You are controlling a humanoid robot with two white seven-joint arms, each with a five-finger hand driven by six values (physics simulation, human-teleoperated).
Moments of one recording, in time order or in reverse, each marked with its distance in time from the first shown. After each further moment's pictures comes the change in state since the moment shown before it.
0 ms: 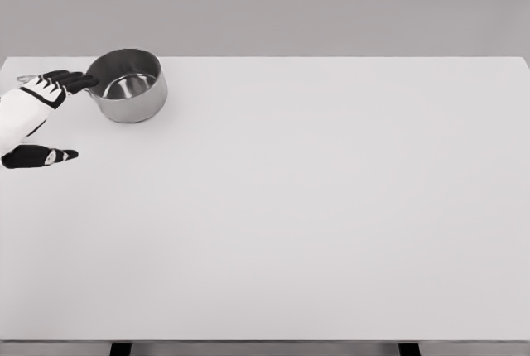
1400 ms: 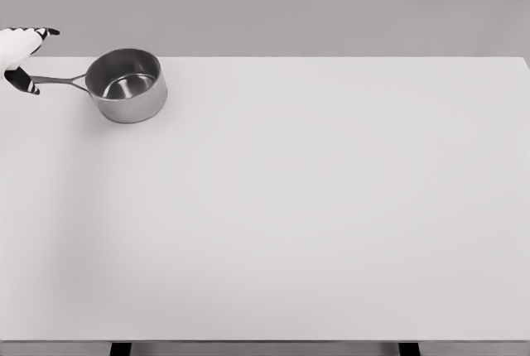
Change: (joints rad) left arm -0.749 -0.116 -0.346 0.824 -0.657 0.406 0.001; right arm 0.000 0.000 0.000 0.000 0.000 0.000 0.000
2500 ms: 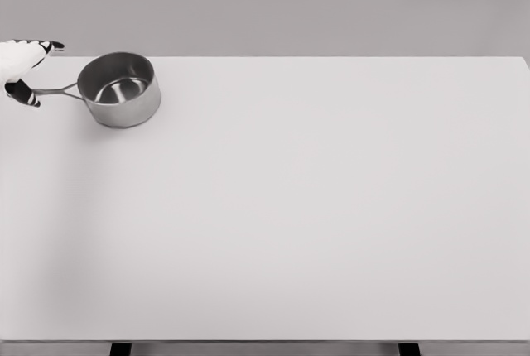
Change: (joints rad) left arm 0.097 0.016 0.046 -0.151 0.000 -0.007 -0.091; right arm 0.000 0.000 0.000 0.000 0.000 0.000 0.000
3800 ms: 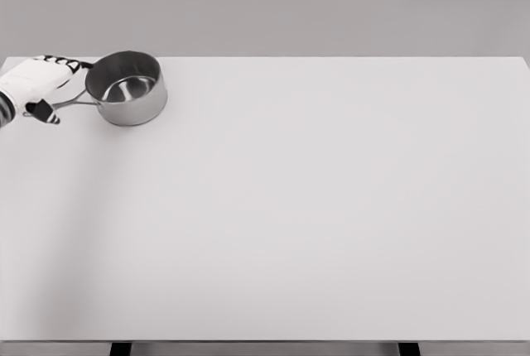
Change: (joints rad) left arm 0.141 0.008 0.017 -0.226 0.029 -0.063 -0.075; right arm 0.000 0.000 0.000 0.000 0.000 0.000 0.000
